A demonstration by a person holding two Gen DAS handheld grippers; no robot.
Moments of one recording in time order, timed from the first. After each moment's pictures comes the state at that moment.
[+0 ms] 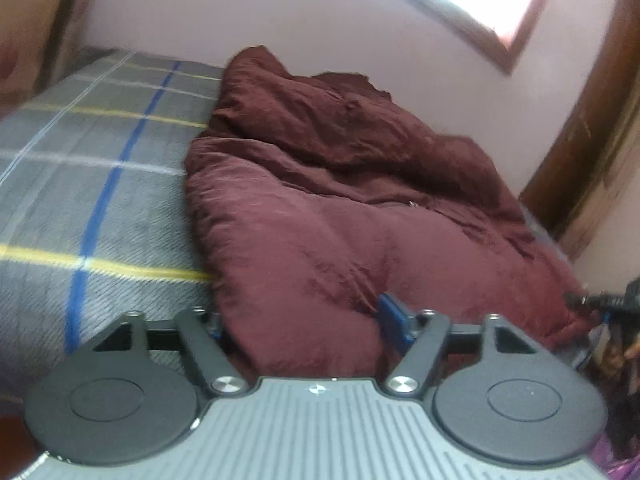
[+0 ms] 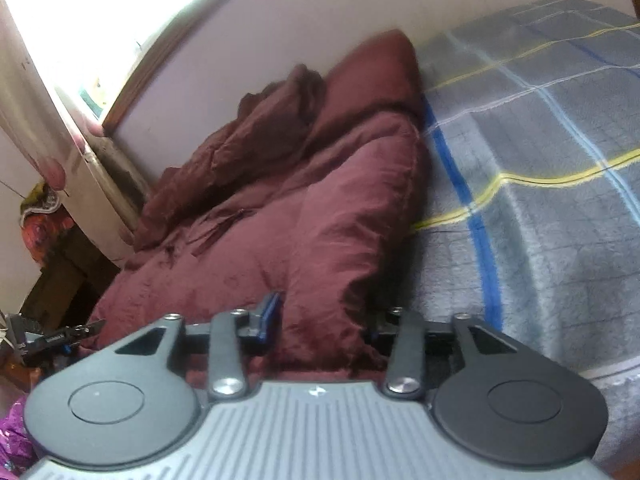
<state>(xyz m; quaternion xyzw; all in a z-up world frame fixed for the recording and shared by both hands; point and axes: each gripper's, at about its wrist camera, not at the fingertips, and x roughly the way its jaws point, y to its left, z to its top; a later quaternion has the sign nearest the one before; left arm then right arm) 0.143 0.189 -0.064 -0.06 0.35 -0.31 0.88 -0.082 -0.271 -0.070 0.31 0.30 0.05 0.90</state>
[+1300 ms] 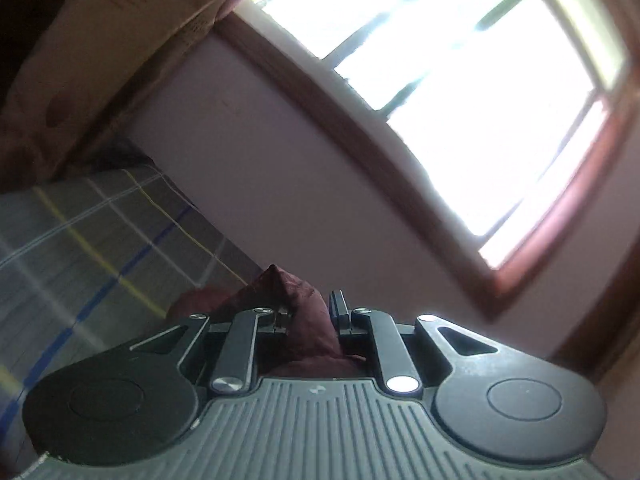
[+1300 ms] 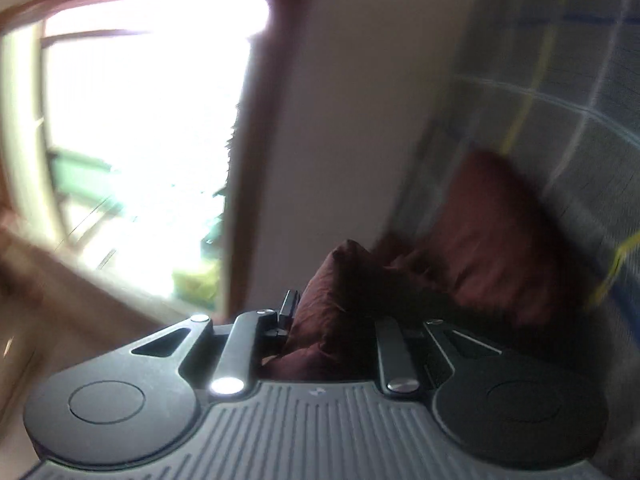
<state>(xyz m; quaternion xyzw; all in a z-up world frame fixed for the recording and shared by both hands) 0.200 0.173 0.082 -0.33 0.19 -0.20 0.90 -0.032 -0.353 -0.005 0.62 0.11 0.08 0.77</state>
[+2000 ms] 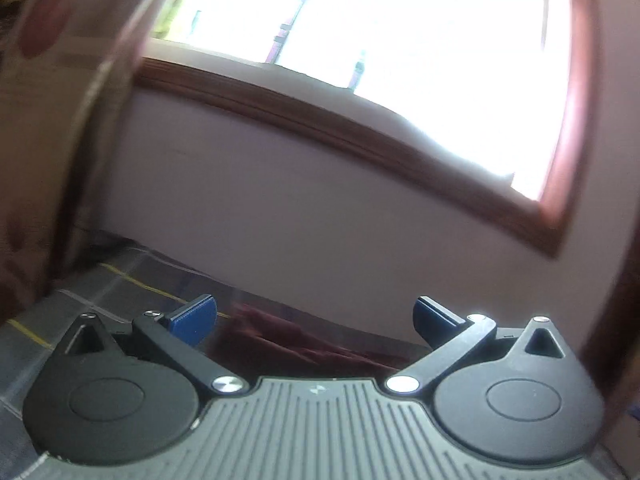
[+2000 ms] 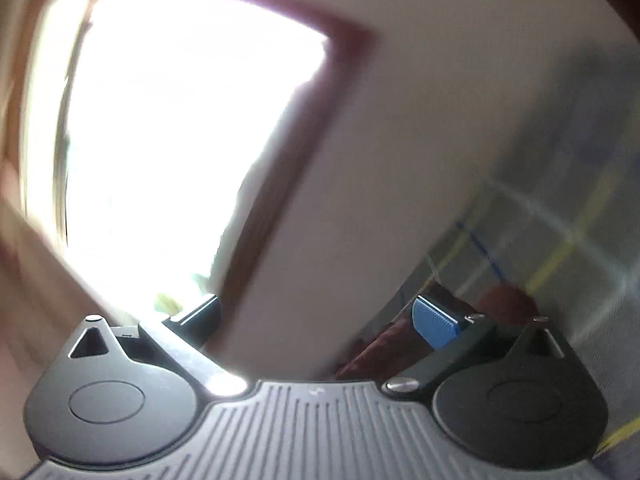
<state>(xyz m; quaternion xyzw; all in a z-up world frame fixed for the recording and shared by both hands) 0.249 0.106 0.082 -0.14 0.14 -0.20 0.96 0.005 -0.370 0.049 0.46 0.05 0.05 0.89</state>
